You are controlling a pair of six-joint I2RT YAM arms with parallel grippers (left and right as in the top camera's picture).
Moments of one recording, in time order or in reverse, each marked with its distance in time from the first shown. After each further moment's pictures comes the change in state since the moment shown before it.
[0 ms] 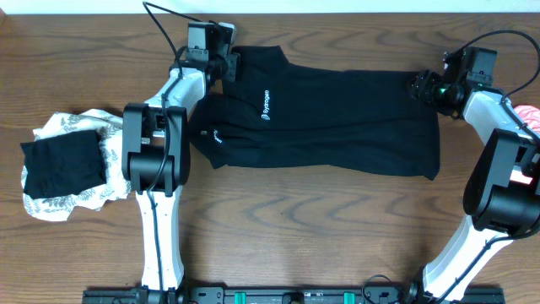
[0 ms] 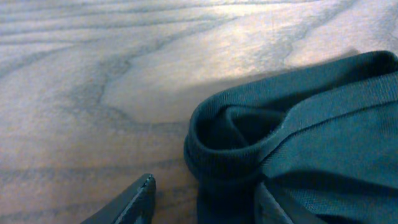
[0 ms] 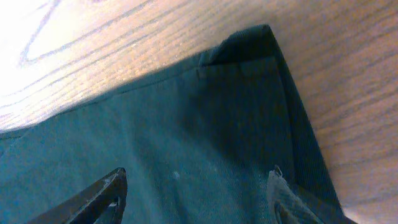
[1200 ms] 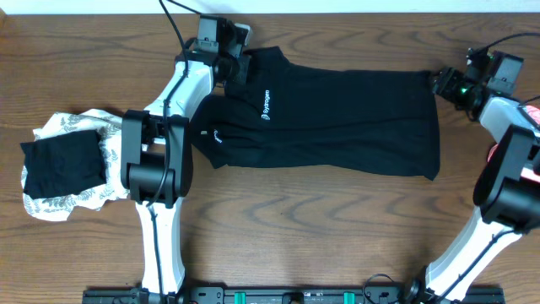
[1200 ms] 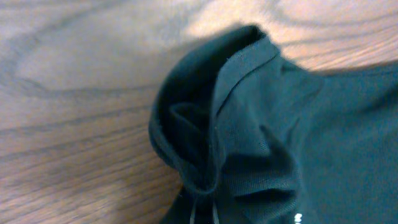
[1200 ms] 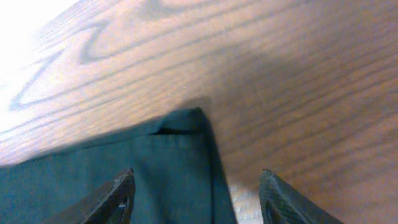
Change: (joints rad) left arm -0.058 -0.123 0.014 -0.266 0.074 0.008; right arm -0.110 0.081 0.005 0.226 -0.068 -0.068
